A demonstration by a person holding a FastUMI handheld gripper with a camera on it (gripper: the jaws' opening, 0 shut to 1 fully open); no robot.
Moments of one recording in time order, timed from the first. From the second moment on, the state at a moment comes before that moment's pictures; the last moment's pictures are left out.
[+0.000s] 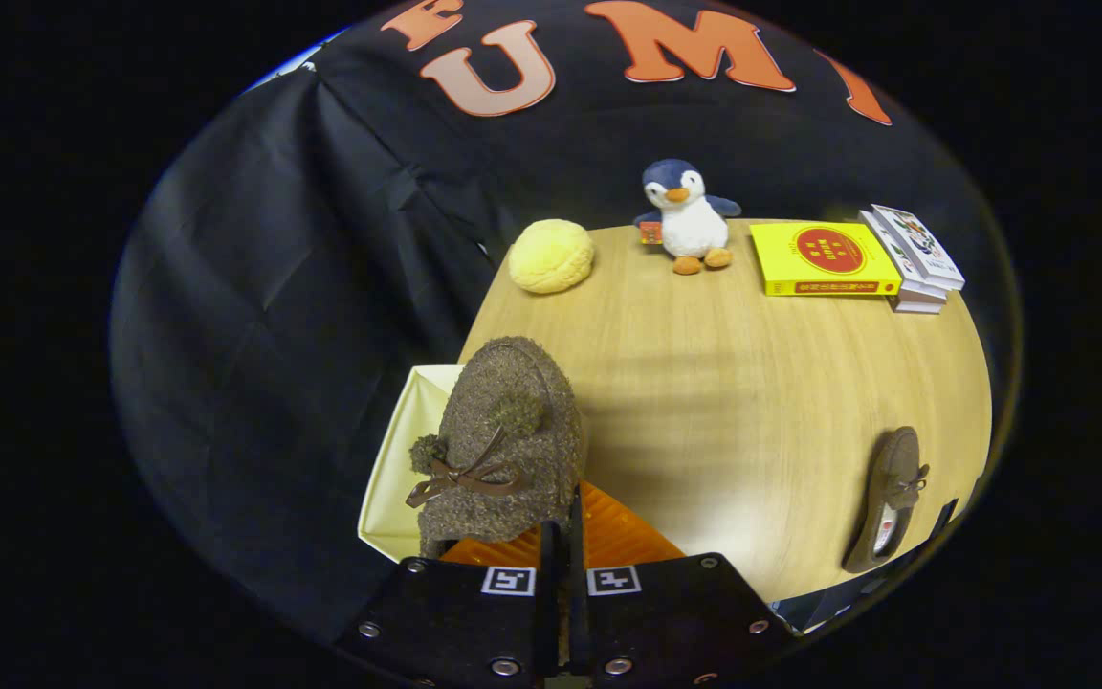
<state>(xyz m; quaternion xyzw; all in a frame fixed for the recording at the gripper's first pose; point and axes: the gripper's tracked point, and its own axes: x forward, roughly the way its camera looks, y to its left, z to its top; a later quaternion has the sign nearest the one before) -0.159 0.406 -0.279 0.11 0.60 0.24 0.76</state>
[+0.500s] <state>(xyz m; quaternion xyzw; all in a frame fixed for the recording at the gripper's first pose) -0.191 0.525 -0.337 0.06 0.65 0.23 0.73</state>
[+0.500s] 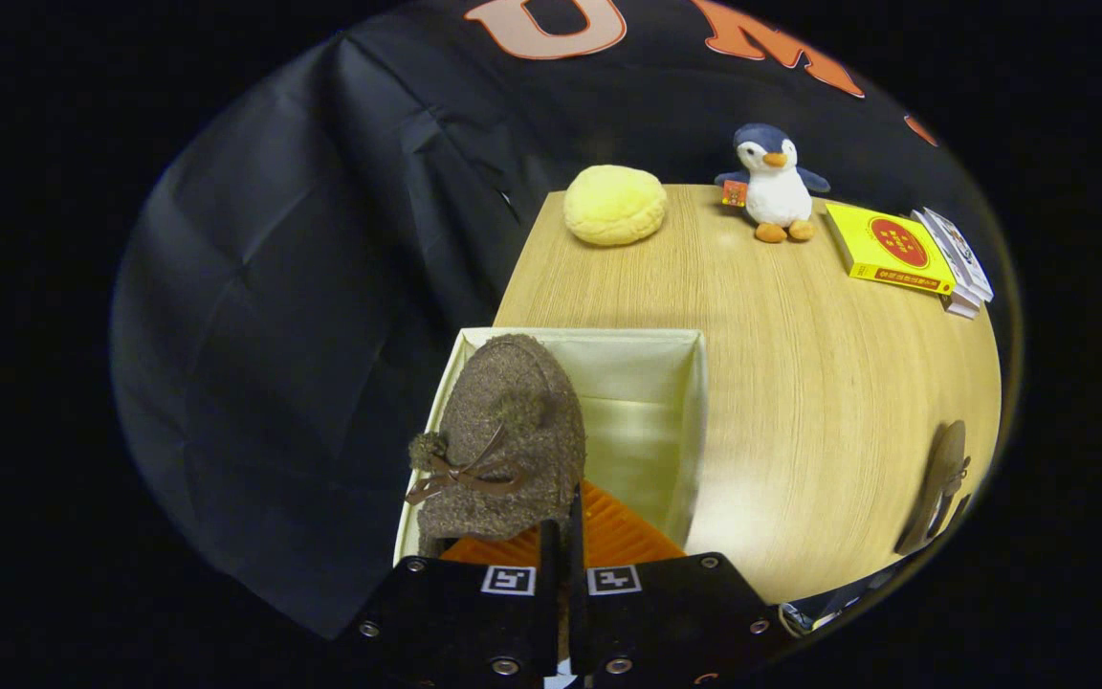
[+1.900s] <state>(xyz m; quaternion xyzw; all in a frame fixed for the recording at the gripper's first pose) -0.193 0.352 -0.284 0.16 0.59 0.31 0.73</state>
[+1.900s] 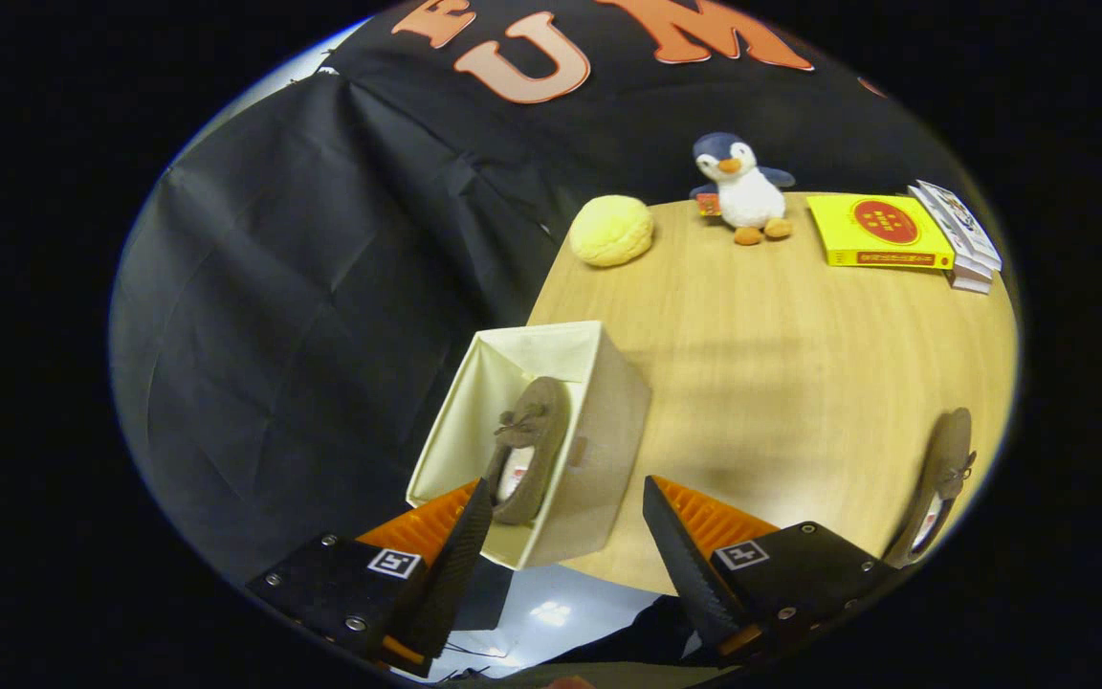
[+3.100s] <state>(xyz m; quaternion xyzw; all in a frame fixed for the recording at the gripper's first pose) -0.193 -0.011 -0.513 0.03 0.59 0.06 0.81</state>
